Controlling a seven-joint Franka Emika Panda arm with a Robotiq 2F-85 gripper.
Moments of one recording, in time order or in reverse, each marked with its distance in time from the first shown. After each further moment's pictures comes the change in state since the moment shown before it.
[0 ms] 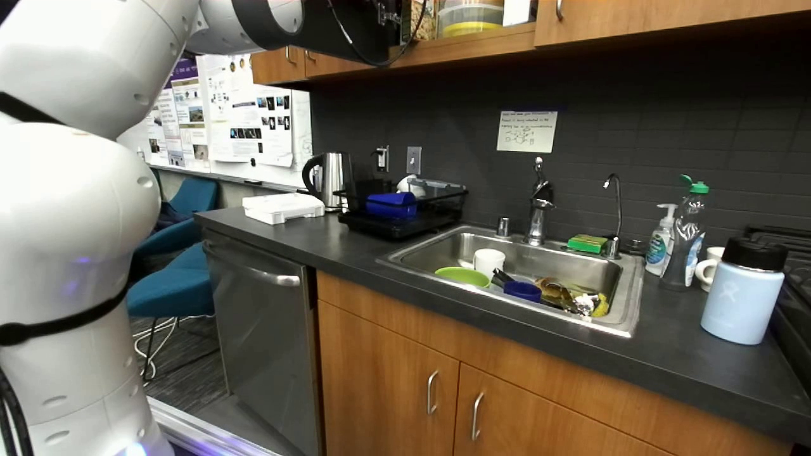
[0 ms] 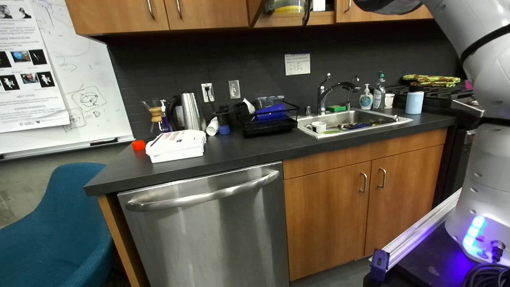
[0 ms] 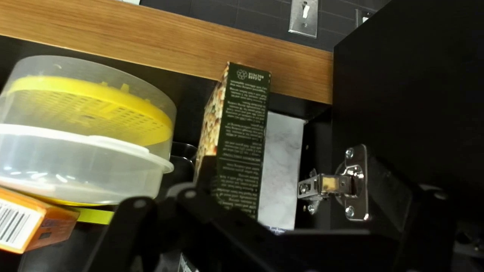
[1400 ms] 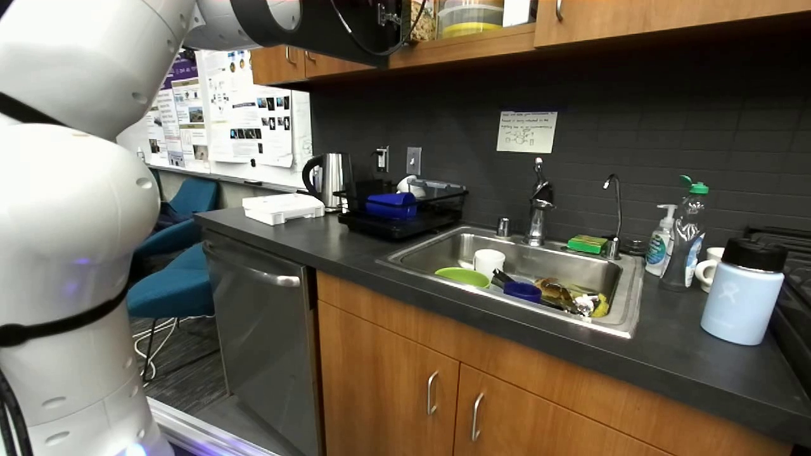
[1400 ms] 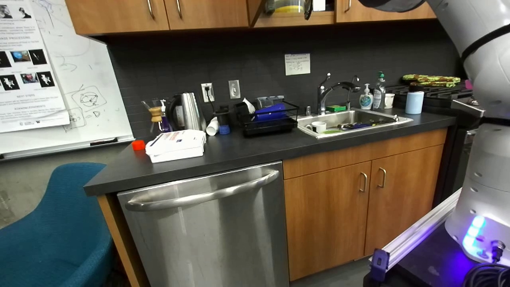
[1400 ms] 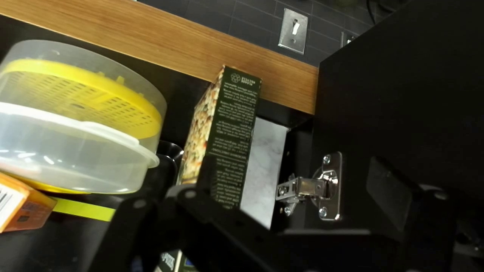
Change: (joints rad) arm -0.008 -0.021 0.032 0.009 0.011 -0.064 -0.117
